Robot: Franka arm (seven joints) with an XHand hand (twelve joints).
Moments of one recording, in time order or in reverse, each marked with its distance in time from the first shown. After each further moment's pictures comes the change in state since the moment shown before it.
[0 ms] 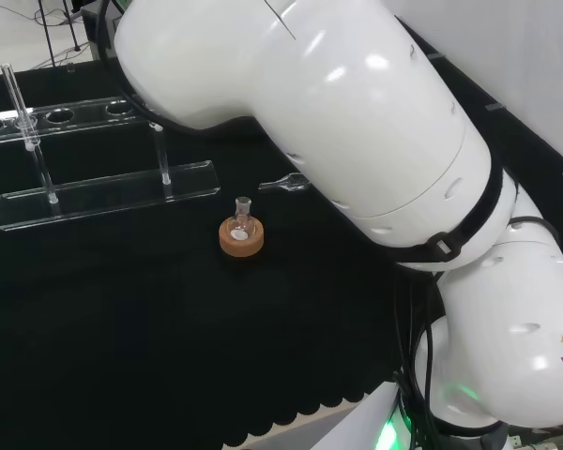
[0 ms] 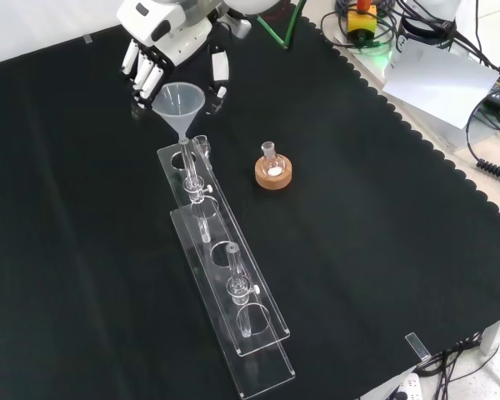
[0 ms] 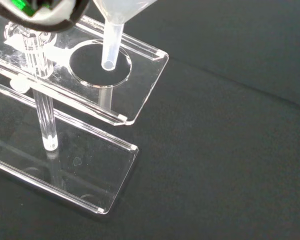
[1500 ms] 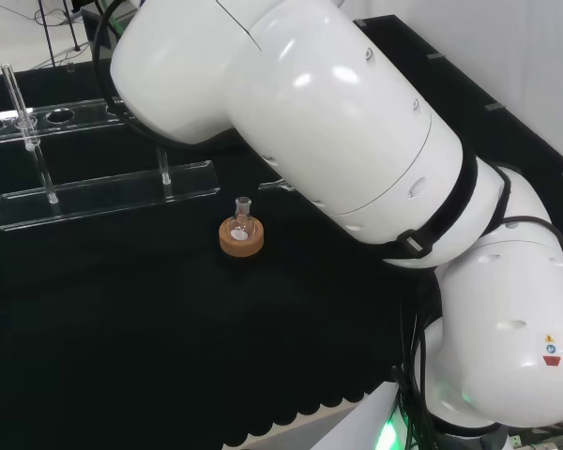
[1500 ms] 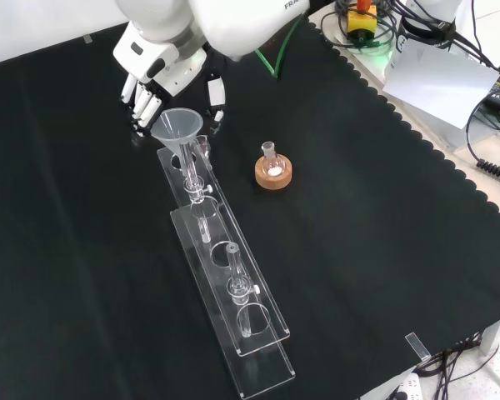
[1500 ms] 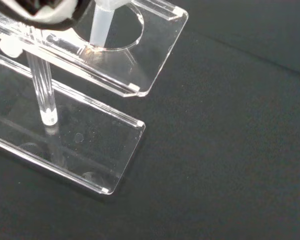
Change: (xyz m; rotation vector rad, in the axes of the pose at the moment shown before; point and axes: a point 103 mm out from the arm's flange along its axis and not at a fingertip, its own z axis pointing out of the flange) arm 0.012 0.023 0.029 0.079 -0.012 -0.011
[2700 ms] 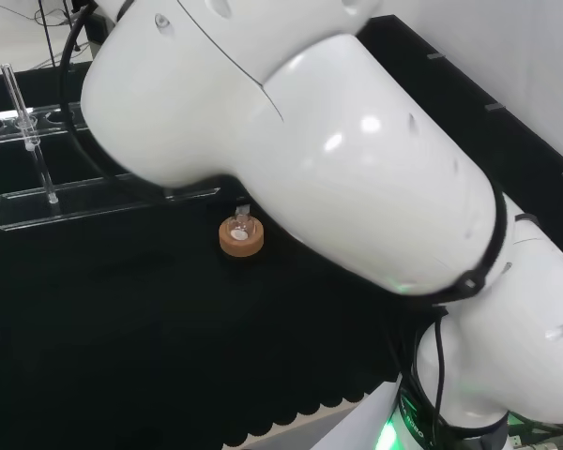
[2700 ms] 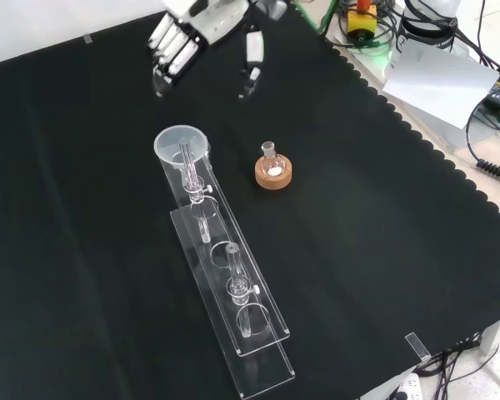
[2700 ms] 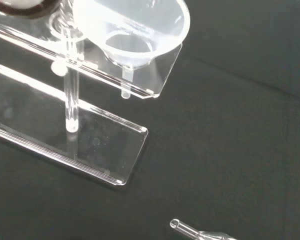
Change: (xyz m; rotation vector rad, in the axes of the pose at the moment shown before) arm 0.013 -0.092 -0.042 -0.092 0.009 0.055
